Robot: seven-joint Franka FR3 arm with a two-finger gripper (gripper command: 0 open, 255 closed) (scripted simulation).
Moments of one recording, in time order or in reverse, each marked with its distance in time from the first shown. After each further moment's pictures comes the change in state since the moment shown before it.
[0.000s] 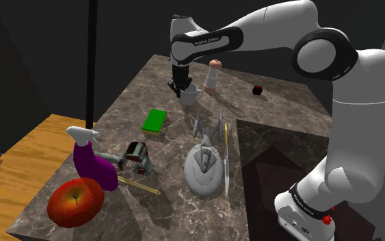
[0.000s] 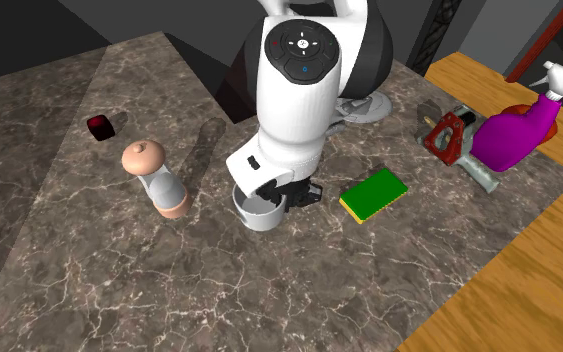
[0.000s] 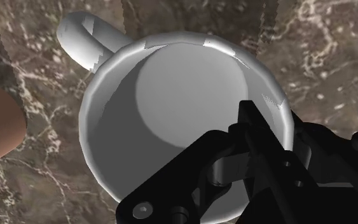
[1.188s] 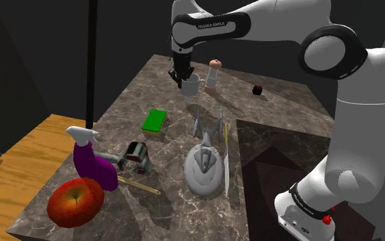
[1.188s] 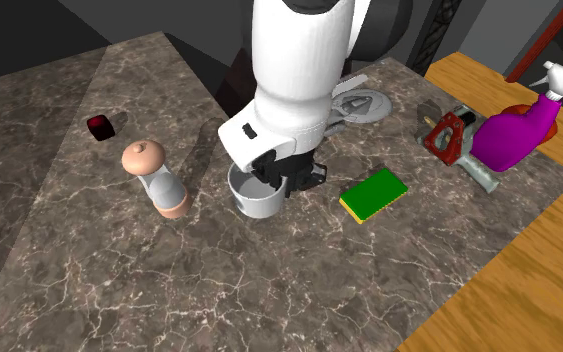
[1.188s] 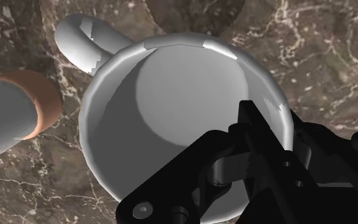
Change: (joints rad) arm 0.001 -0.044 0.005 0.079 0.010 -0.122 -0.010
